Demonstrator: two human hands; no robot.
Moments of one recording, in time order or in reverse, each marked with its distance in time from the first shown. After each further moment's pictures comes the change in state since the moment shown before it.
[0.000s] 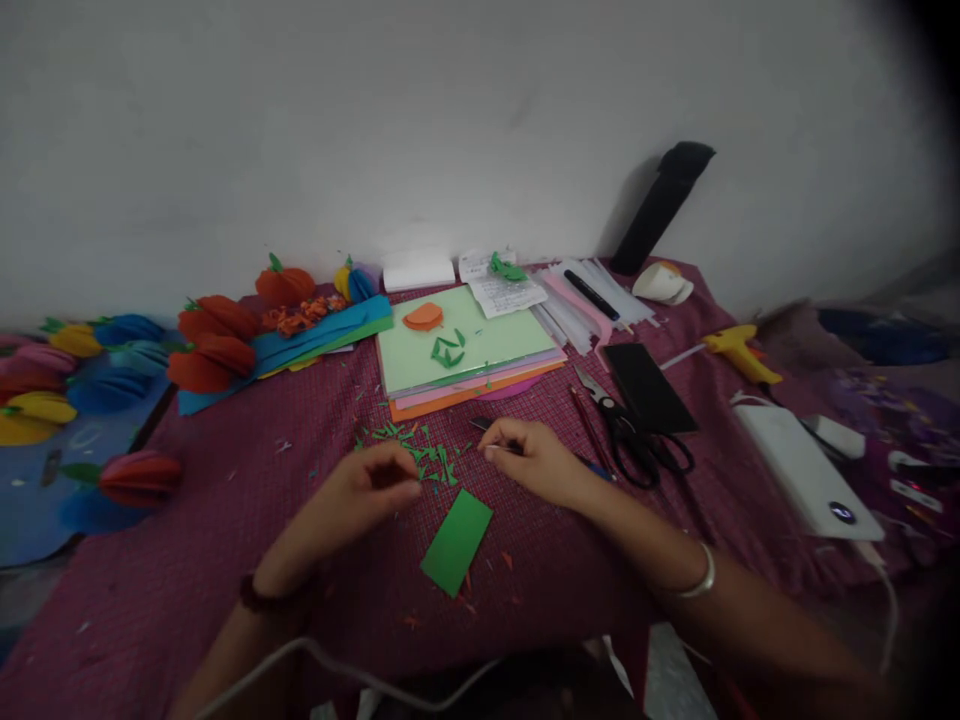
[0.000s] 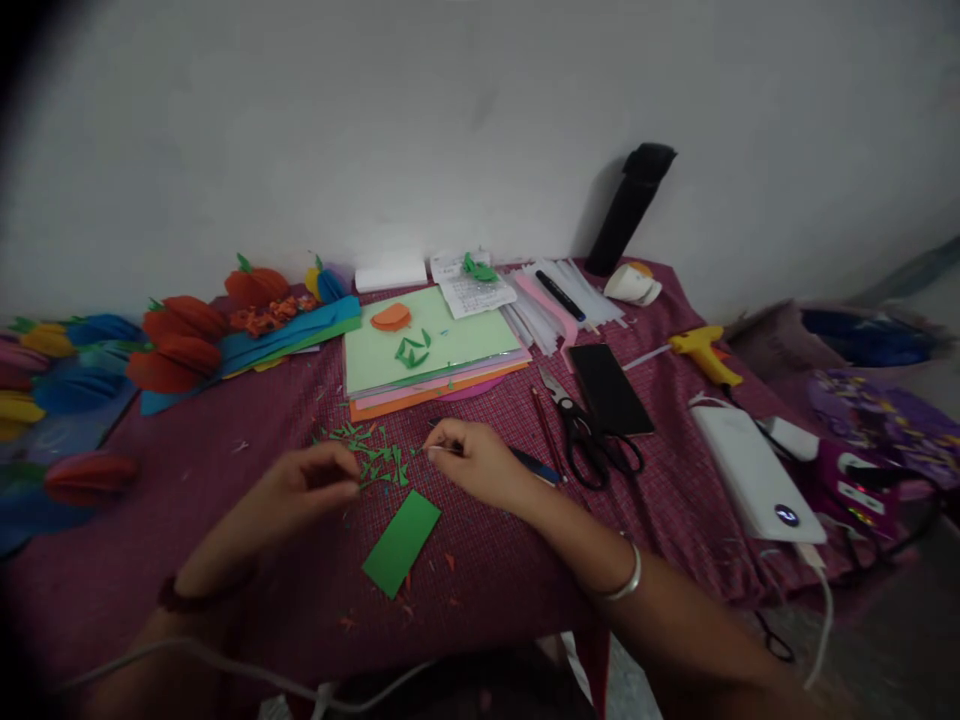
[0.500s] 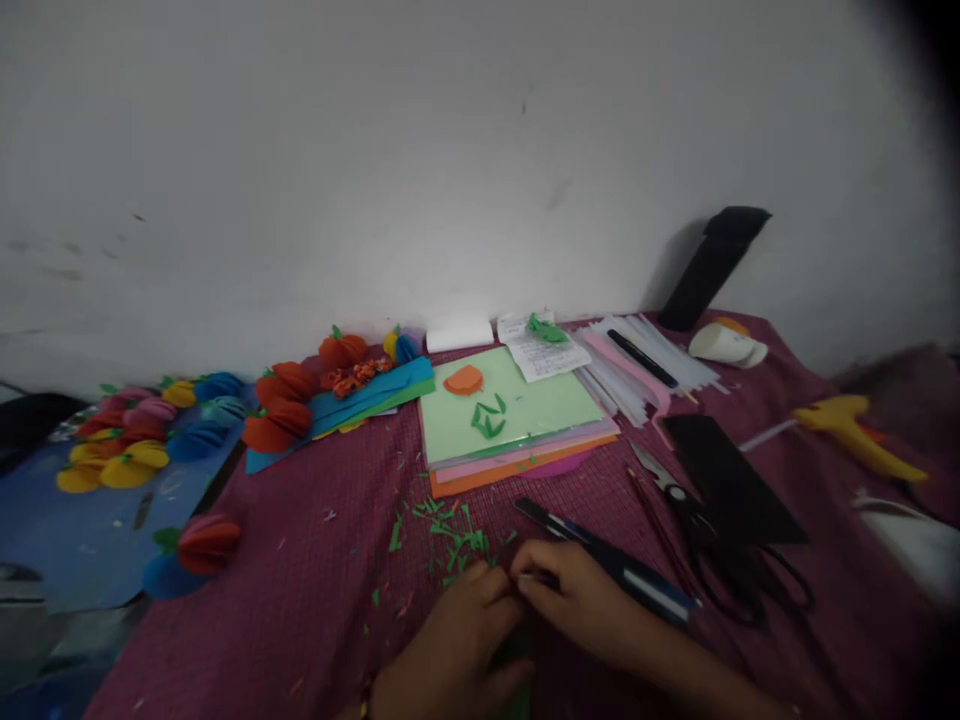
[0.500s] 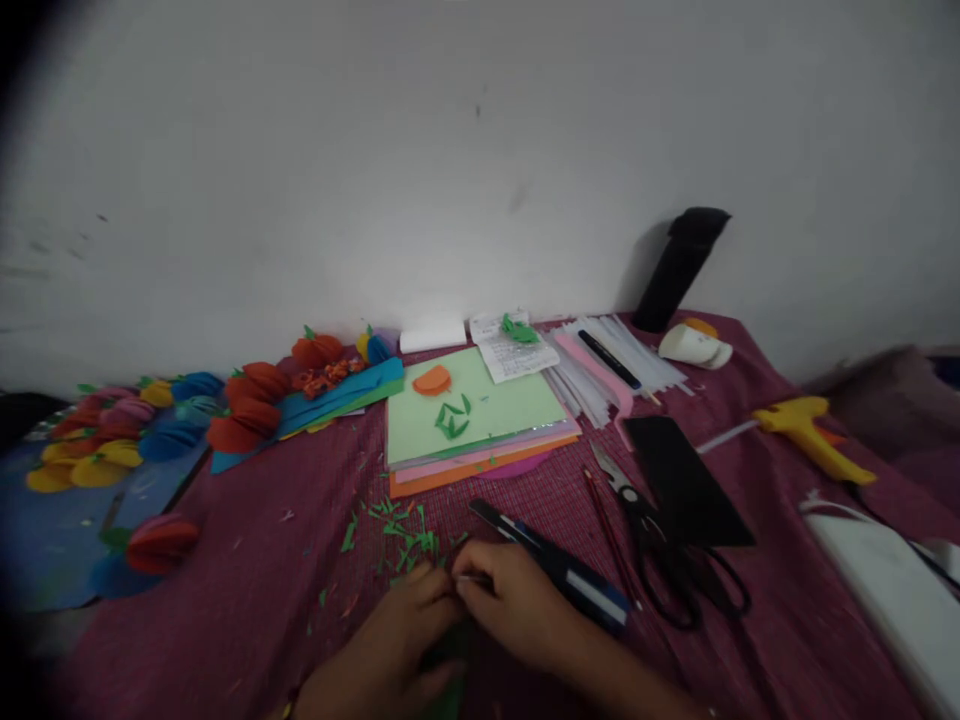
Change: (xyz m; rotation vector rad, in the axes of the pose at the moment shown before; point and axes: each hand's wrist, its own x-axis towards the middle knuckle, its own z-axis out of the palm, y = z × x) left_hand 0.007 -0.009 0.059 0.543 -0.295 0.196; right_hand -0.002 0.006 0.022 -0.040 -0.159 0.102
